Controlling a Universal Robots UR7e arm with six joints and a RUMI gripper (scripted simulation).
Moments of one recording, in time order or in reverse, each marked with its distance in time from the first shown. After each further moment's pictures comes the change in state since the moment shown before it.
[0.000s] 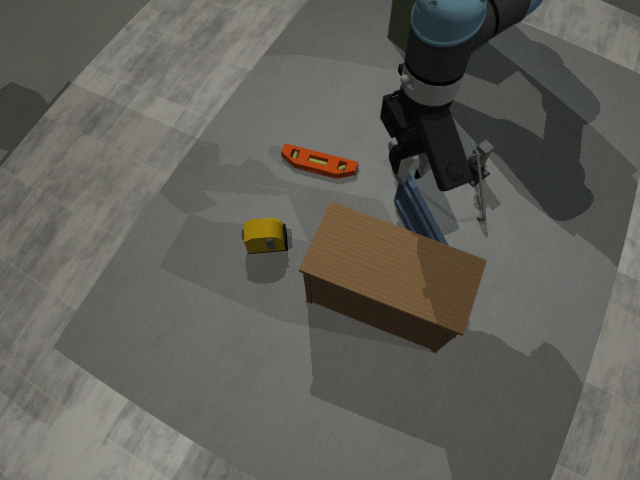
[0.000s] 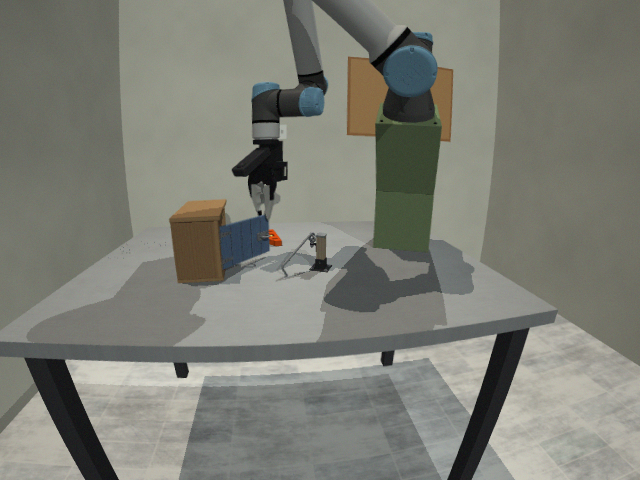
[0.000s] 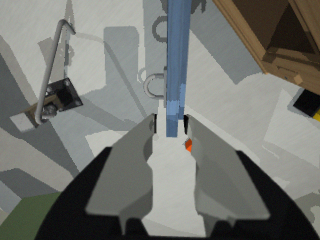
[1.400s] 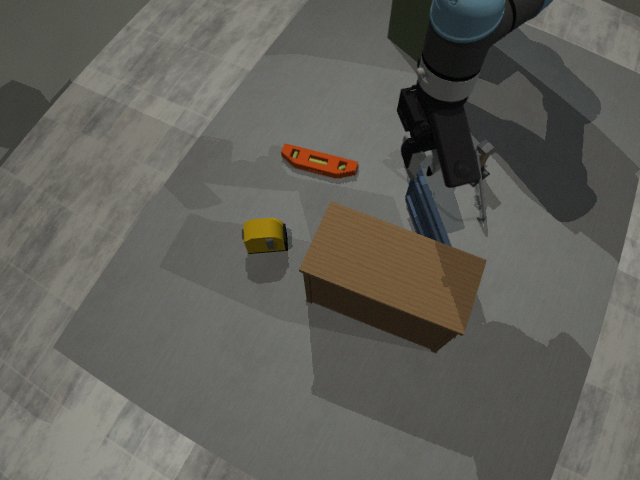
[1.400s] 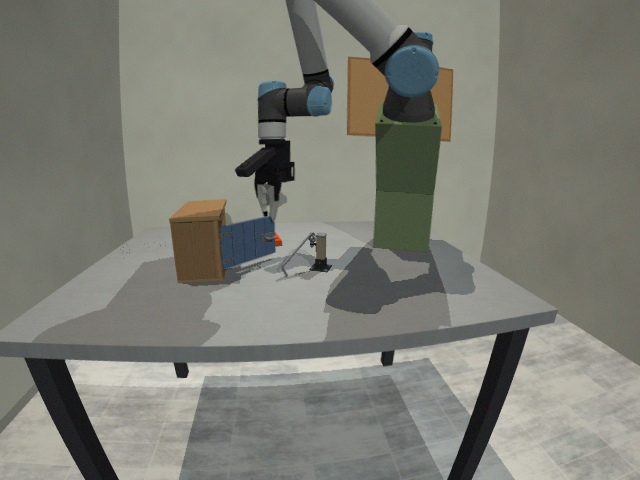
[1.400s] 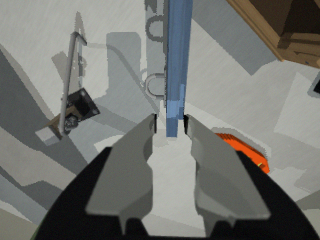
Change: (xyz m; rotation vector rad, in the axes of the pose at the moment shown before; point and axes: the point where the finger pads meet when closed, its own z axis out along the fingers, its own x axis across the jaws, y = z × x) arm -0.022 0.000 0.000 0.000 0.001 0.120
